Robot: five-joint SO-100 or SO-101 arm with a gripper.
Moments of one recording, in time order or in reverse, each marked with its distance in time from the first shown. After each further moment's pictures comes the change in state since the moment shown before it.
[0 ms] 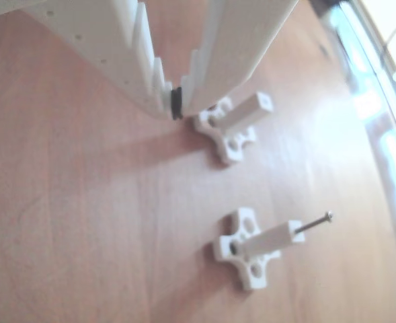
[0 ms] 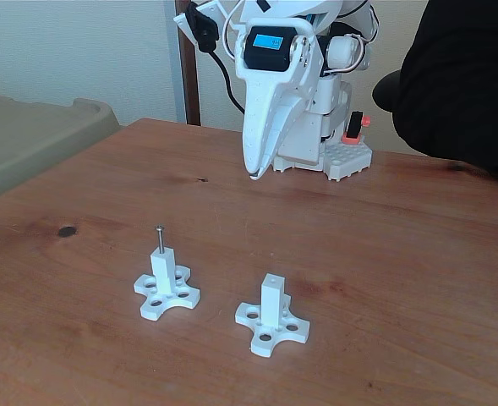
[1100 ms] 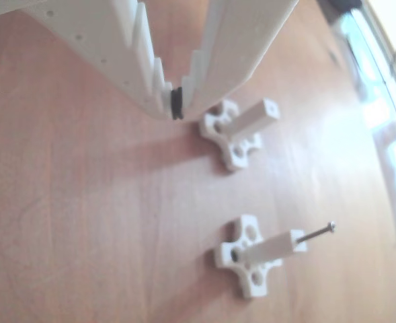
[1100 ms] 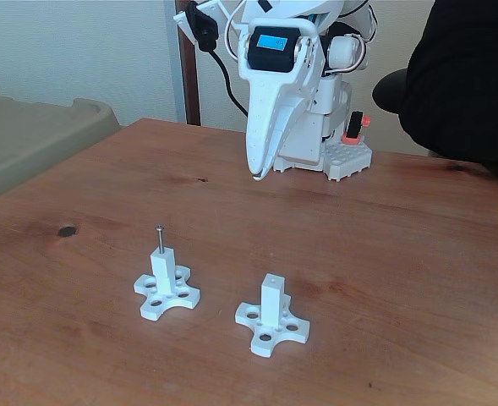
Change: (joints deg) arm -1.4 0.0 0.0 0.4 -1.6
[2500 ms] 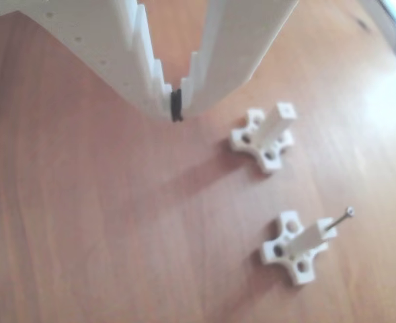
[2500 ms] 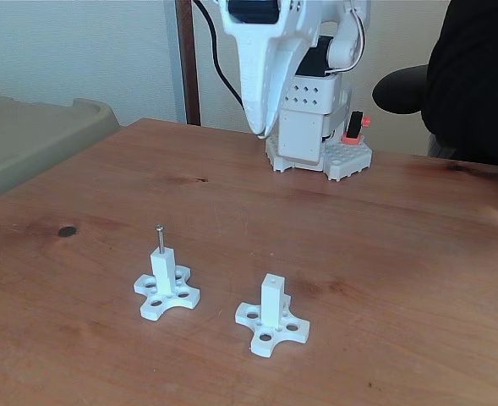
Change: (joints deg) arm 0.0 -45.1 -36.2 6.8 6.0
